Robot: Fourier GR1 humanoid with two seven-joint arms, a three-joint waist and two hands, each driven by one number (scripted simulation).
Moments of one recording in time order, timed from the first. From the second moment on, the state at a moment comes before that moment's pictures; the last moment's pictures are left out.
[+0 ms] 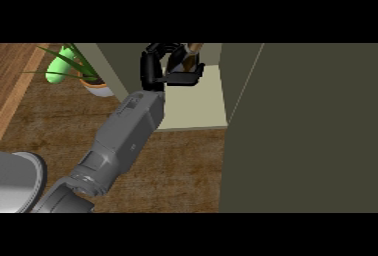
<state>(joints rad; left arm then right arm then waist) -1.09 0.00 -0.06 -0.30 0.50 0.49 -0.70 -0.07 -0.03 0.04 -2.42 -0.19 0.19 0.60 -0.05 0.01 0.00</state>
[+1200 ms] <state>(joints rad) -1.15 0.00 0.03 -0.12 0.51 0.46 -0.76 -0.06 -0.04 0.04 -2.41 -0.19 0.21 0.56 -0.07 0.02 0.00</state>
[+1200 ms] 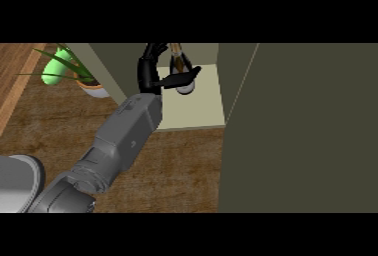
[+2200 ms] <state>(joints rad) -1.11 0.00 0.04 -0.10 0.46 0.49 -0.83 -0.08 -0.03 0.06 -2.41 -0.19 0.21 0.55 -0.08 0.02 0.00</state>
